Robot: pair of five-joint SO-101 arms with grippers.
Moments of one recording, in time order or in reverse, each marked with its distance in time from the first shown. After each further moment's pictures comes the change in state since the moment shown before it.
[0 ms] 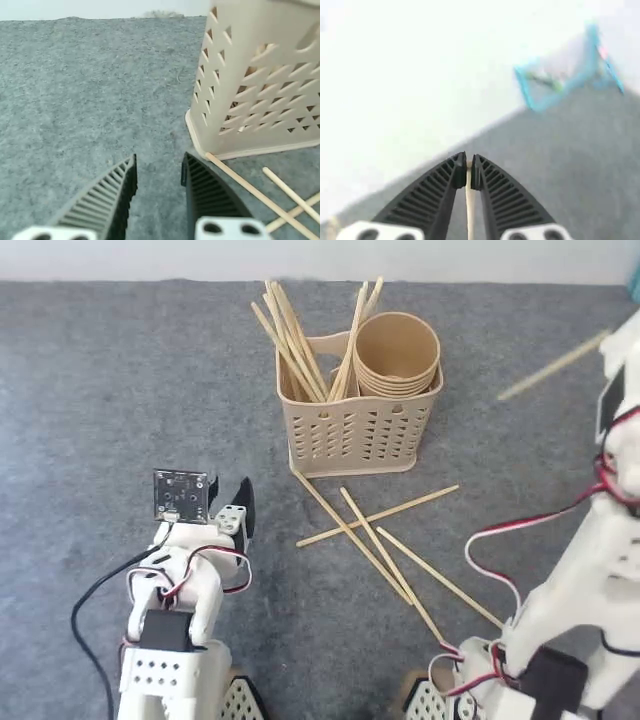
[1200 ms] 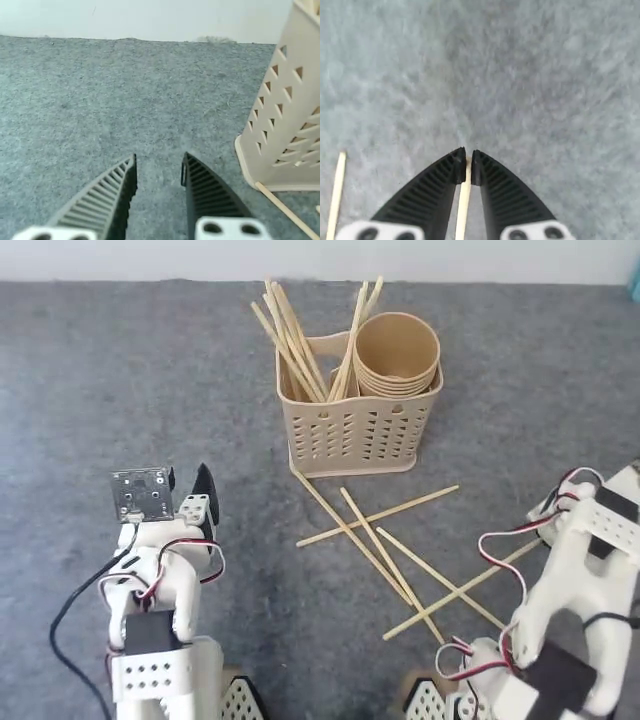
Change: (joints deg) left arm -10.9 0.0 -3.5 -0.4 -2.2; right arm 10.7 1.4 77.5 -19.4 -3.1
